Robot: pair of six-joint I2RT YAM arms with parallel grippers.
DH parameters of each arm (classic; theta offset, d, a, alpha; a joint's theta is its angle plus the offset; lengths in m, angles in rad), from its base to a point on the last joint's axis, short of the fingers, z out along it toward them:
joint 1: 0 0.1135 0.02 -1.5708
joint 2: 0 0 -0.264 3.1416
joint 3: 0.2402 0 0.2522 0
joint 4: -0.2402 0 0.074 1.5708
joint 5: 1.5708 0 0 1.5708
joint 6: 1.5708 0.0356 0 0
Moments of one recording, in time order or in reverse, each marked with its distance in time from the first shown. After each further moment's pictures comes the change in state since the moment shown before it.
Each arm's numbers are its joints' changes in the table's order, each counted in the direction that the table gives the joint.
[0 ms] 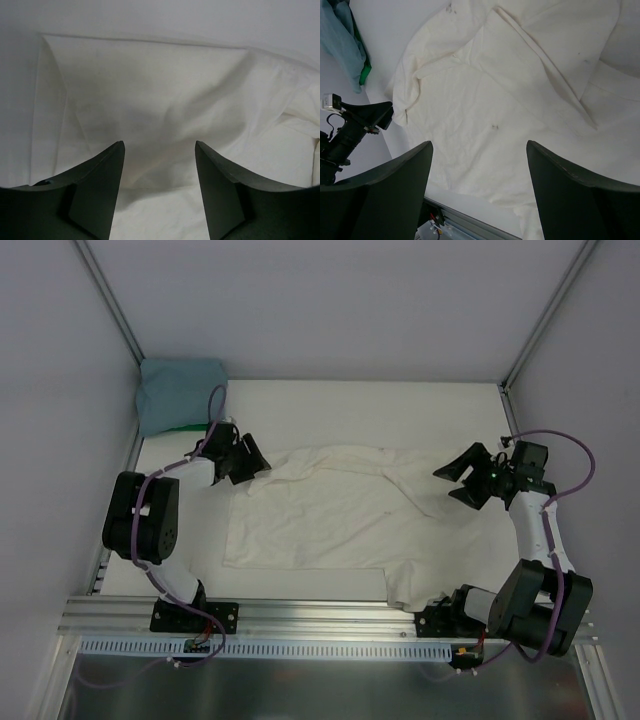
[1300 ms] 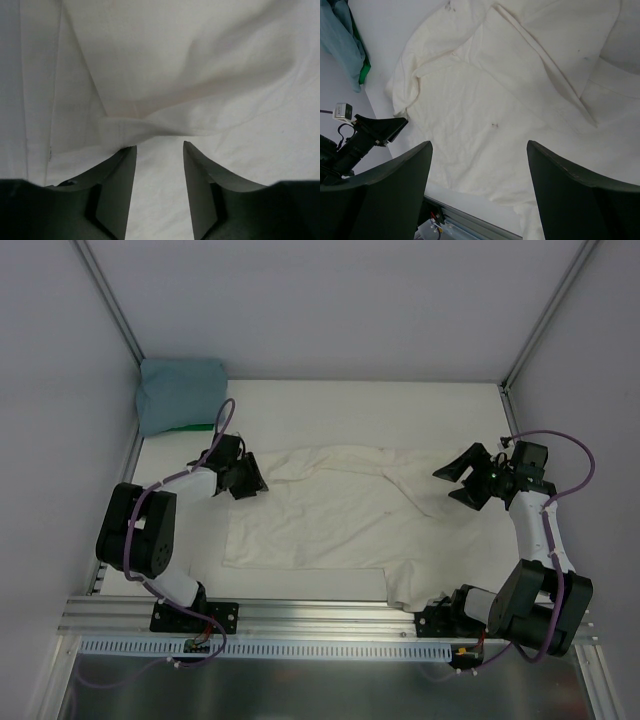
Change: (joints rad) left arm -0.060 -0.059 -0.068 -0.127 -0.031 0.036; right arm 0.000 0.000 0.007 -0.011 -0.001 -0.004
